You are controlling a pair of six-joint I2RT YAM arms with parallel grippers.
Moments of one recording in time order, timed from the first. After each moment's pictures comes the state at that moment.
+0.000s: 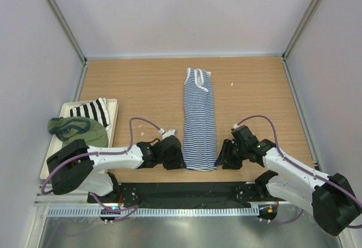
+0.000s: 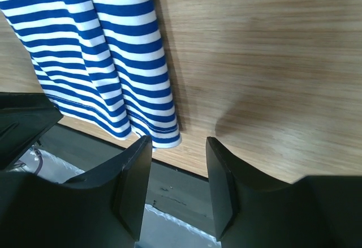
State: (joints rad) left arm -1.10 1.37 0.58 -0.17 -0.03 -1.13; right arm 0.55 0.93 0.38 -0.55 -0.29 0.86
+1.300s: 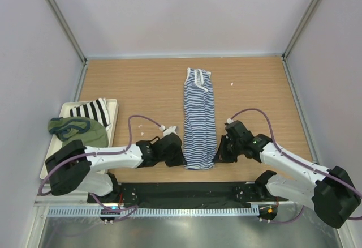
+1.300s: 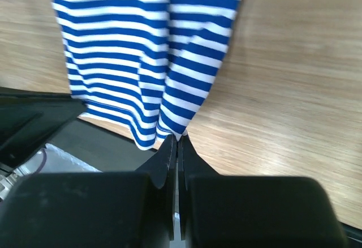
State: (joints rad) left arm -1.10 1.36 0.60 -0.13 -0.06 -1.12; right arm 0.65 1.01 0.47 -0.52 -0.26 0.87
